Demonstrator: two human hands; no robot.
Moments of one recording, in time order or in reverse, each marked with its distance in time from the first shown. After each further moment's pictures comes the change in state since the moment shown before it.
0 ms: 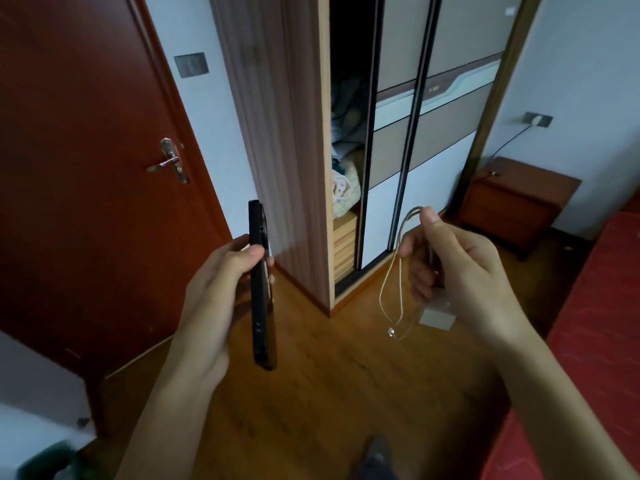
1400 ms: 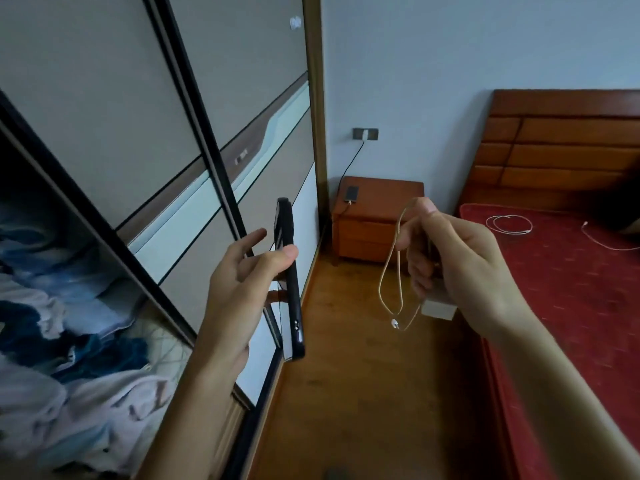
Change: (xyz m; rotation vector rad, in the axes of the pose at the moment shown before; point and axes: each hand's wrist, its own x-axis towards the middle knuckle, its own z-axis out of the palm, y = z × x) left_hand 0.587 0.018 0.538 0.063 -0.621 0.112; right_hand 0.521 0.133 -0.368 -0.118 0.571 0.061
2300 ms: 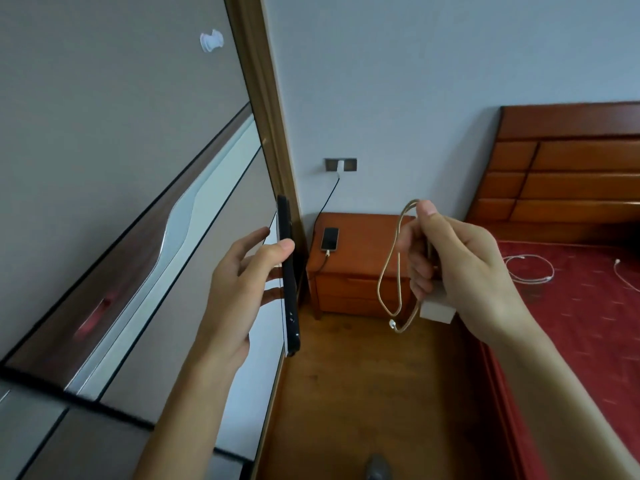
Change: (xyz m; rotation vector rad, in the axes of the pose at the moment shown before) left_hand 0.423 -0.009 0.203 0.089 -0.085 -0.071; right_hand 0.412 0.086 -0.141 0.018 0.074 -0.020
